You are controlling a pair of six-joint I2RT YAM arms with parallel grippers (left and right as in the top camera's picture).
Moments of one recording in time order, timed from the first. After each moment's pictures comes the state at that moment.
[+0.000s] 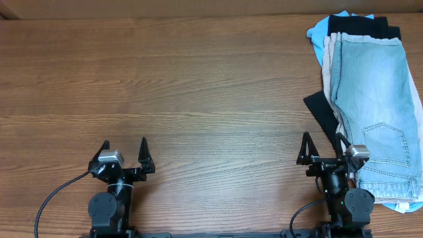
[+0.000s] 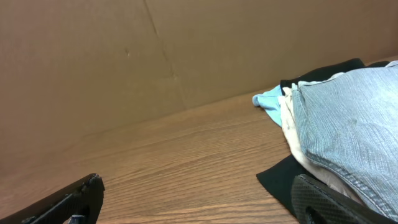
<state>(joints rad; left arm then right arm) 0.02 0.02 0.02 -0.08 0.01 -0.18 -0.03 0.01 0.02 -0.03 -0.11 0.30</state>
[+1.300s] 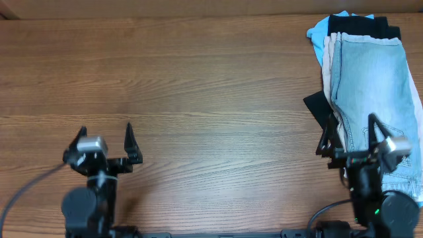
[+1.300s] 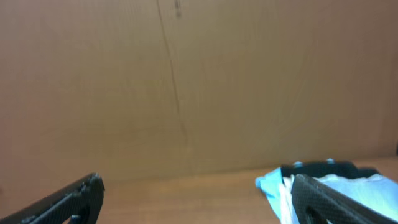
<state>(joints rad) 0.02 0.30 0.46 -0.23 -0.04 -0.08 -0.03 0.28 0.53 -0.12 -0.11 0.19</state>
